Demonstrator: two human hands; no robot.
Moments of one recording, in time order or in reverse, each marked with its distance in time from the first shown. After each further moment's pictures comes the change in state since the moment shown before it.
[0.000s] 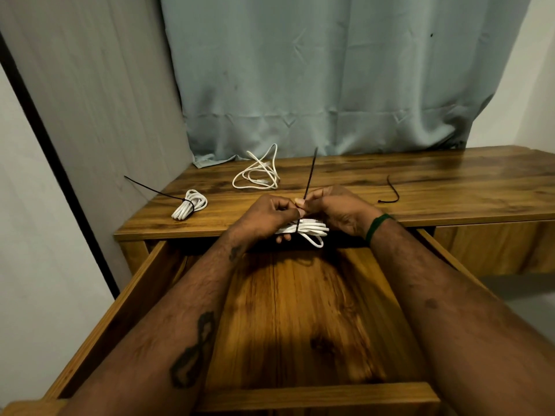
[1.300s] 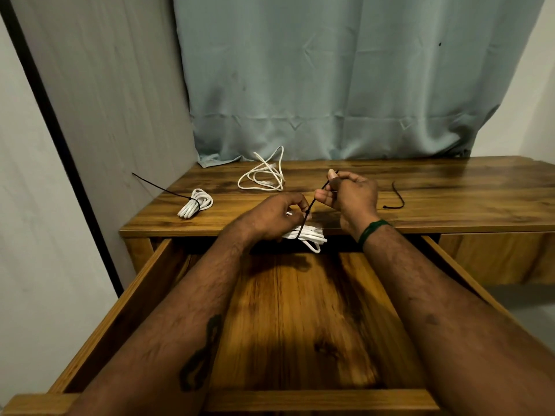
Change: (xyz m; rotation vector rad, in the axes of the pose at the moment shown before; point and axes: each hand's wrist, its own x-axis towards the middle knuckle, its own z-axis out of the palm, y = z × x) left_hand -0.002 0.011 -0.014 0.410 -0.055 0.170; right_hand -0.009 -0.019 0.021 0.448 0.564 -0.219
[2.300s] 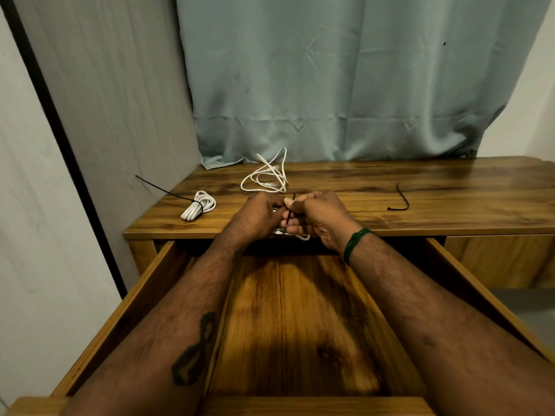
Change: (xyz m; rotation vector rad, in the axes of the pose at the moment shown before) left_hand -0.001 -0.024 -0.010 0.105 0.248 -0.019; right_hand -0.031 0.015 0.031 -0.289 -0.365 0.251
